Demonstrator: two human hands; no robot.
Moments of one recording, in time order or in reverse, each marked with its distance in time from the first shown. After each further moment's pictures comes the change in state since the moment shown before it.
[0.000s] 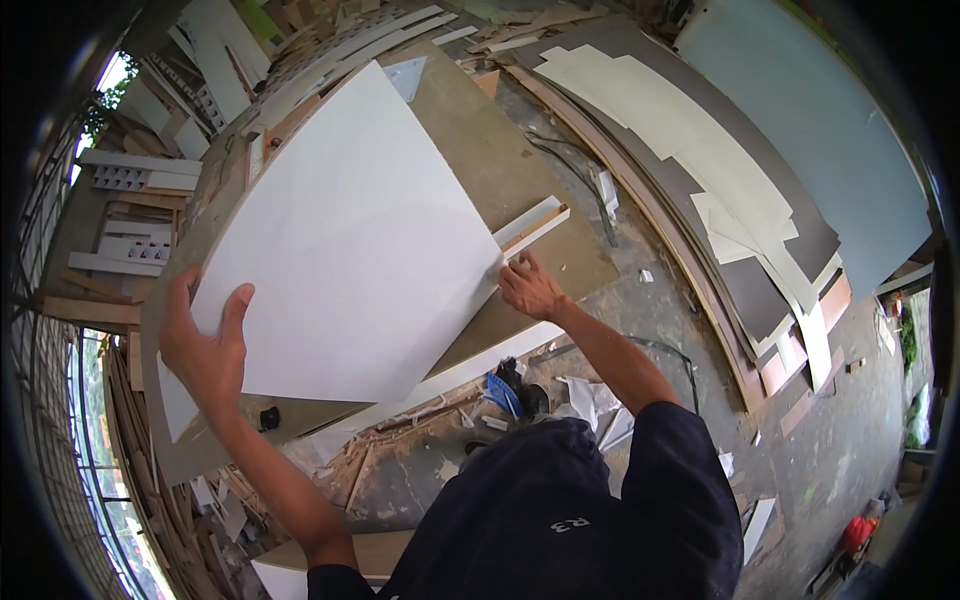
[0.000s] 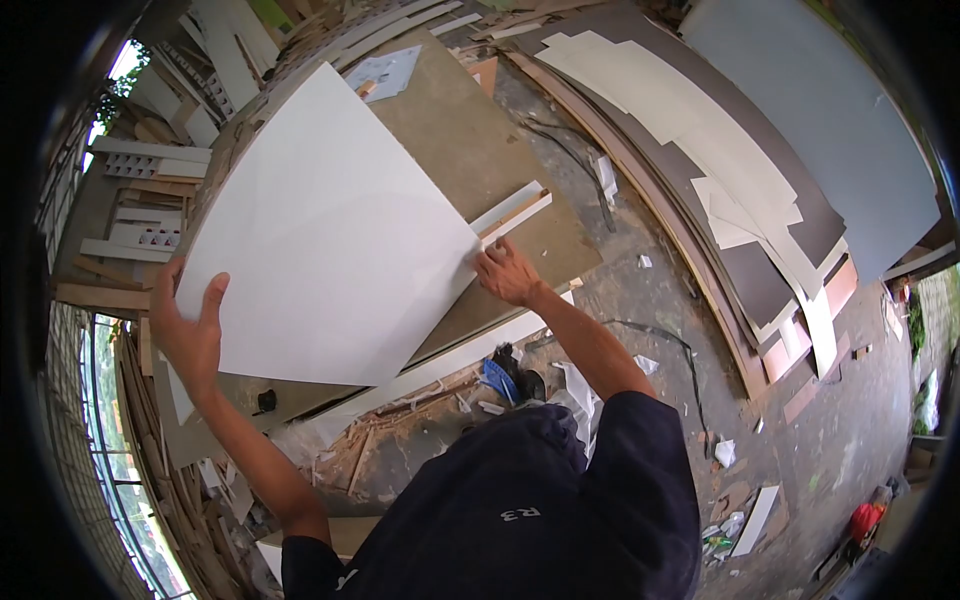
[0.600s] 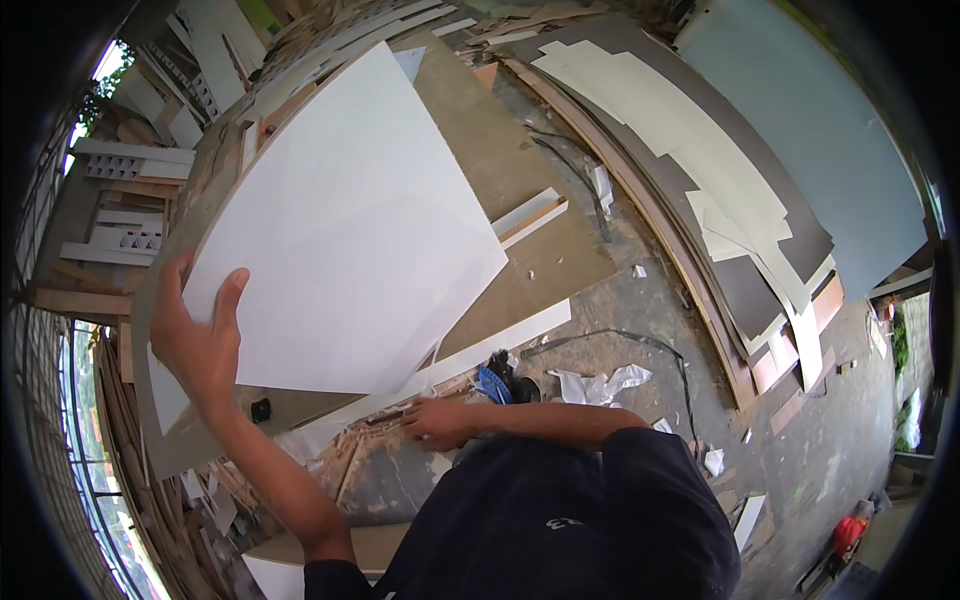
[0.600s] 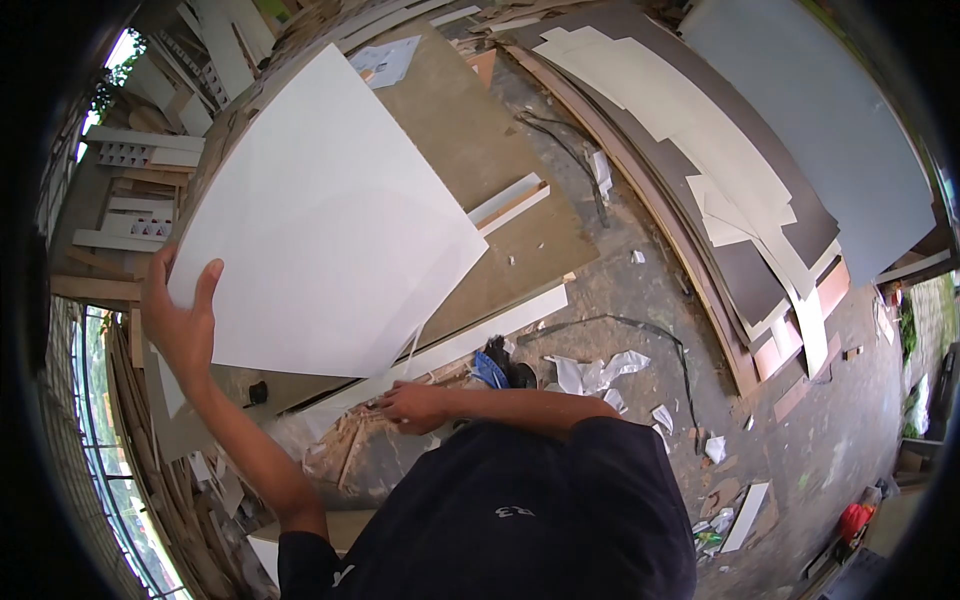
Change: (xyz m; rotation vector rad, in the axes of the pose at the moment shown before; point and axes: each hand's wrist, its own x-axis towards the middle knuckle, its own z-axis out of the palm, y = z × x) left_hand -0.003 0.002 0.000 0.037 0.003 -0.040; right_hand 0.021 -0.244 -0.017 1.209 -0.240 -0.331
